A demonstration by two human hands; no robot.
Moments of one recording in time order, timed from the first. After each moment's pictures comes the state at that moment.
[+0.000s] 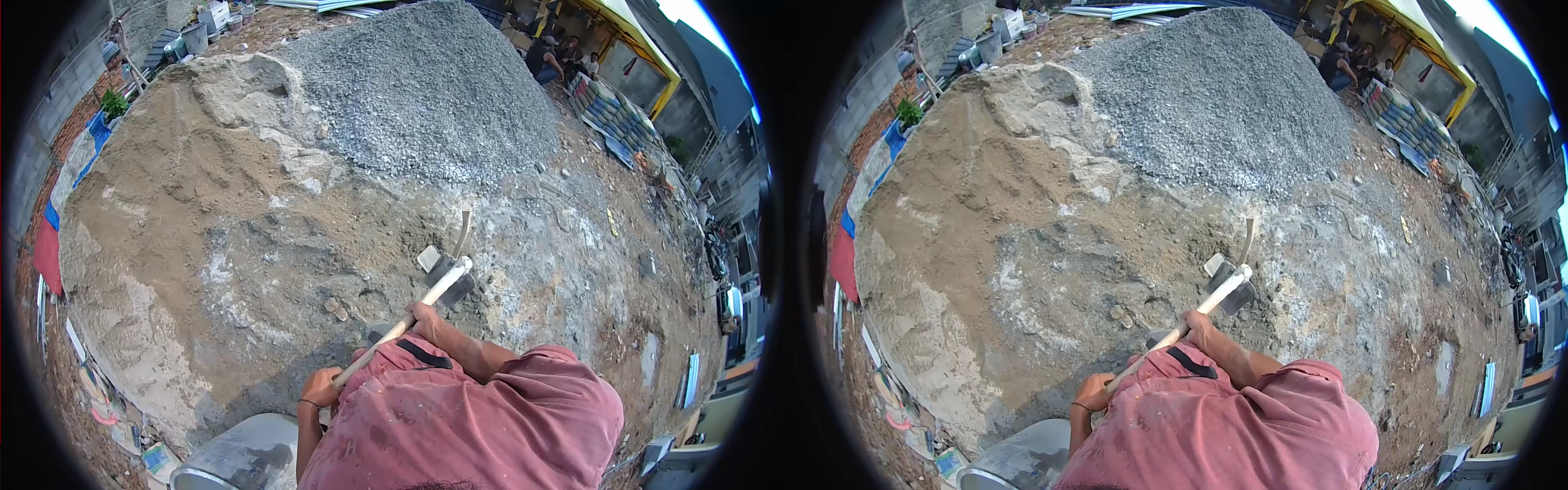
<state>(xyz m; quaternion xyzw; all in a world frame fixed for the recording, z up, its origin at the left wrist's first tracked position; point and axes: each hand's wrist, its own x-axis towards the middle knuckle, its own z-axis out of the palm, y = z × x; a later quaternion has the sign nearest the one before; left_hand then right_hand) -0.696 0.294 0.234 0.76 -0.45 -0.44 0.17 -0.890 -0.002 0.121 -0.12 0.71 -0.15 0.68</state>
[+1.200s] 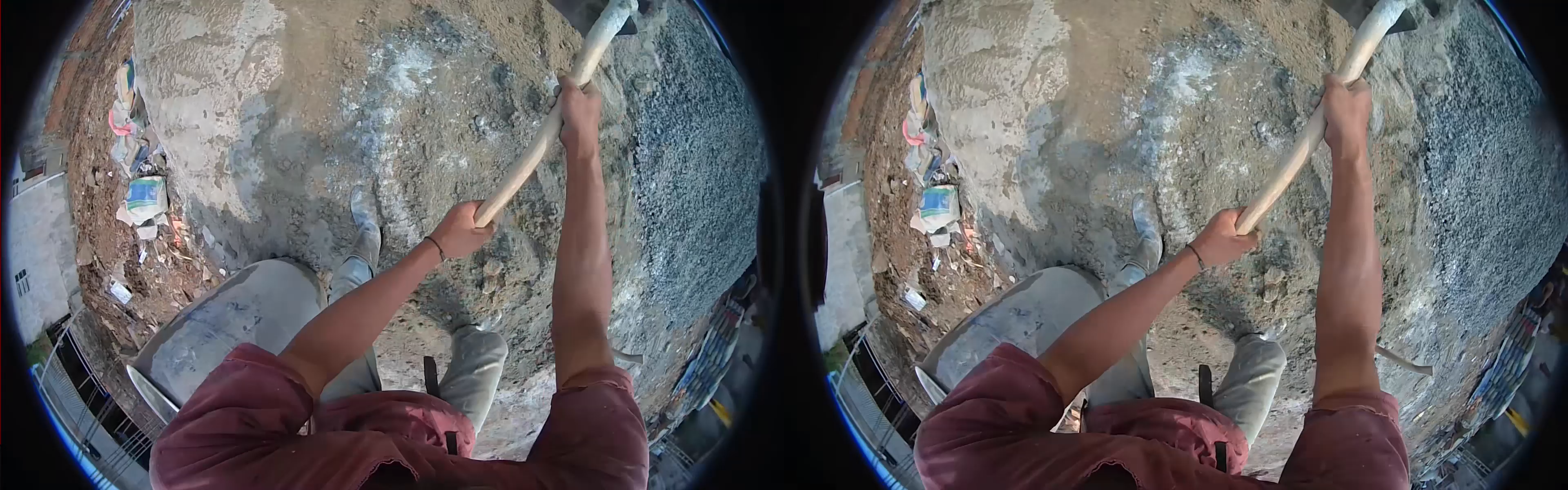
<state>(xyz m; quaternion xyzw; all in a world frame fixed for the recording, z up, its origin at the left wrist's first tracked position) -0.280 0.216 -0.094 0.69 -0.09 -0.42 0.58 -0.137 -0.029 -0.013 -0.72 0.34 -0.13 0.59</state>
